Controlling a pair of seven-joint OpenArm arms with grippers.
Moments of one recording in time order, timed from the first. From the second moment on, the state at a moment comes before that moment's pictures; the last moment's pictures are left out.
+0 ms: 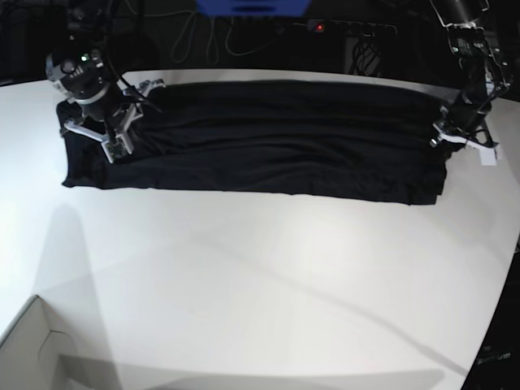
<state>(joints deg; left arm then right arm) 10.0 -14.8 -33.6 69.3 -46.0 -27.2 36.5 -22.6 -1.8 20.3 113.8 -8.0 39.9 -43.0</state>
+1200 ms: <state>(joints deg) 16.9 1.8 -25.0 108.7 -18.2 -24.7 41.4 -22.4 -2.0 20.1 113.7 -8.0 39.9 -43.1</state>
